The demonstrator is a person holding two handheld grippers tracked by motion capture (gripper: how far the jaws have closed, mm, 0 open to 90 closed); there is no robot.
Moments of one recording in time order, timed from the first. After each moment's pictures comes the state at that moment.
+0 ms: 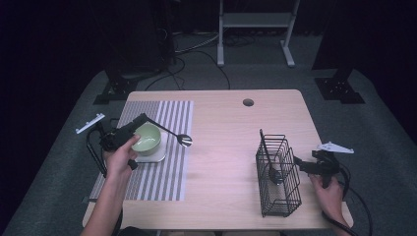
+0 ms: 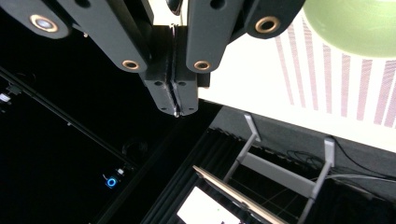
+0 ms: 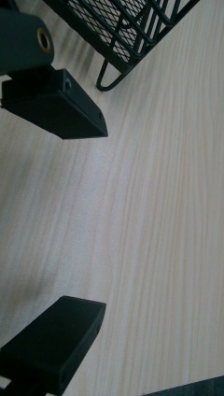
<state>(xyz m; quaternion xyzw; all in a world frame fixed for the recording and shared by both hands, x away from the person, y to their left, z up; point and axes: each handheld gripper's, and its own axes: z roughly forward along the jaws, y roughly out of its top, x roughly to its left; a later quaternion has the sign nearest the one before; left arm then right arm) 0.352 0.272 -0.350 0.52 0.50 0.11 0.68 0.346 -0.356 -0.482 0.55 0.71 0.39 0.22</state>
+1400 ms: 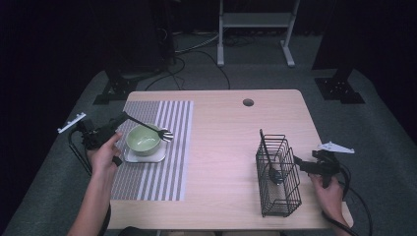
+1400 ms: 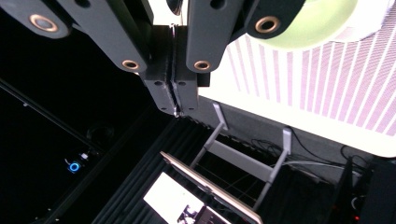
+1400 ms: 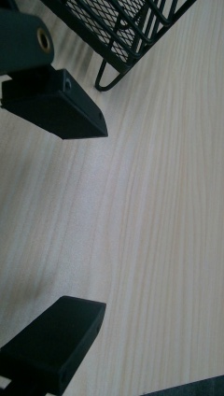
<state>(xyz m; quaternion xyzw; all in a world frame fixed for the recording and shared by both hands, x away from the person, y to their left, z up) 0.359 0.320 -0.354 0.50 0.54 0.15 0.66 0.346 -0.357 -0.482 0.55 0.70 0.40 0.22</state>
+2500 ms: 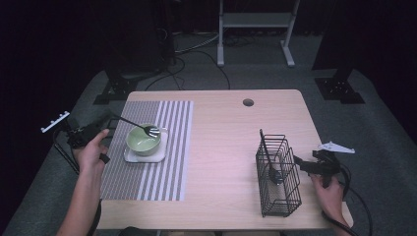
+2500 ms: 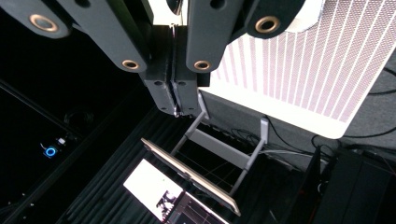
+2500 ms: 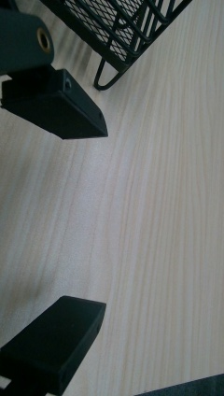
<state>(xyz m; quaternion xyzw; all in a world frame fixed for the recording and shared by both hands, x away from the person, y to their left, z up) 0.360 0.353 -0.349 0.47 0.57 0.19 0.65 0.346 -0.358 -0.482 0.55 0.70 0.40 0.22</state>
